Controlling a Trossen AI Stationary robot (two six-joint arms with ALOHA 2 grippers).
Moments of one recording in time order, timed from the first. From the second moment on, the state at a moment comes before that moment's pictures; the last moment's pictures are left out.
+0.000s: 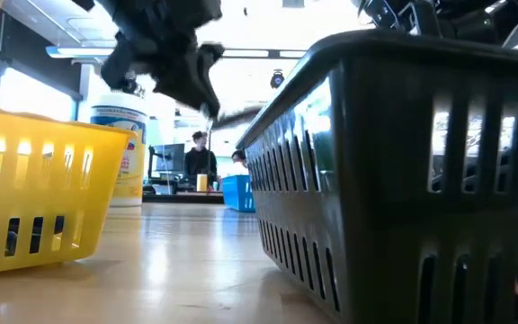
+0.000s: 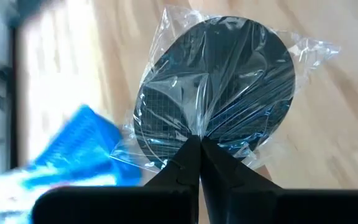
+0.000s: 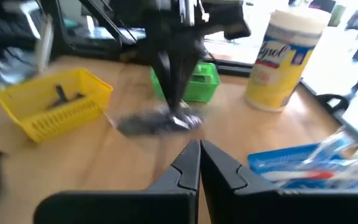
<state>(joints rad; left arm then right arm) -0.16 1.46 0.97 -0.29 -0.27 0.41 0.06 1.24 0.48 0.53 0.05 -0.09</state>
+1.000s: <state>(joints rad) -0.07 1.35 0.97 -0.21 -0.01 0.46 0.32 1.62 0.77 0.68 0.62 -0.95</state>
